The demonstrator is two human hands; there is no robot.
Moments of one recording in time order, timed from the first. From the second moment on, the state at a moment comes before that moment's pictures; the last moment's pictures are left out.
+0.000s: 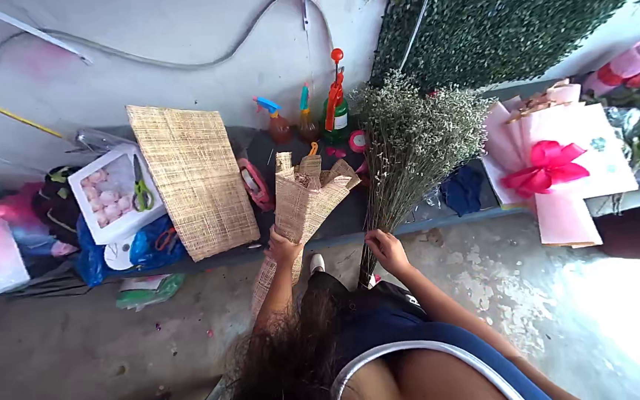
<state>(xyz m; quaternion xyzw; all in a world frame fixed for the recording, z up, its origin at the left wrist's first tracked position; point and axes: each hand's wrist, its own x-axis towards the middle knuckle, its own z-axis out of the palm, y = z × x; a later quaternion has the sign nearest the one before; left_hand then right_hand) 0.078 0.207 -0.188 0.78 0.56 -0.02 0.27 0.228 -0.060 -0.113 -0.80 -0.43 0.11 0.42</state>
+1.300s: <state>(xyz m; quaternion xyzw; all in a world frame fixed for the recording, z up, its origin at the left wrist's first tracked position) 0.066 0.233 -0.151 0.77 0.52 0.05 0.38 0.156 0.131 -0.179 -0.73 0.02 0.52 0.44</state>
